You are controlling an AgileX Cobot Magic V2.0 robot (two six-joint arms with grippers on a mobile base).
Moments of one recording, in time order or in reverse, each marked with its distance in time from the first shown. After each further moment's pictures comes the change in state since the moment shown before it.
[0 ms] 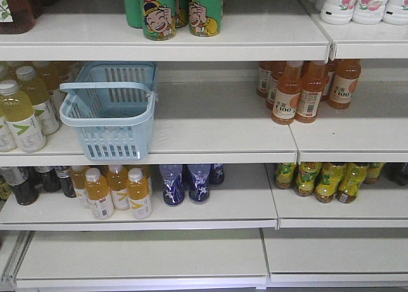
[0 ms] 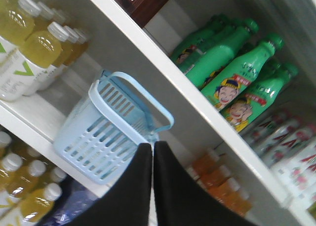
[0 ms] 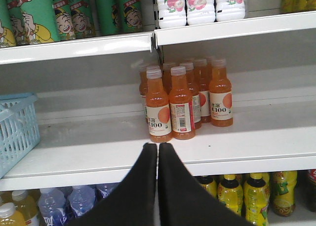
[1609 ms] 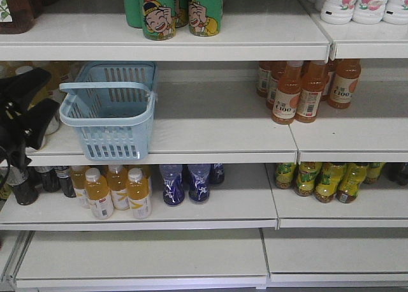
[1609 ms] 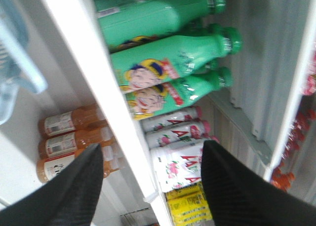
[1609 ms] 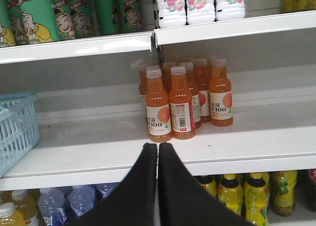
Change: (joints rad) left arm 0.000 1.314 -0.568 0.569 -0.808 -0.929; right arm 0.000 0.000 0.000 0.000 0.001 0.000
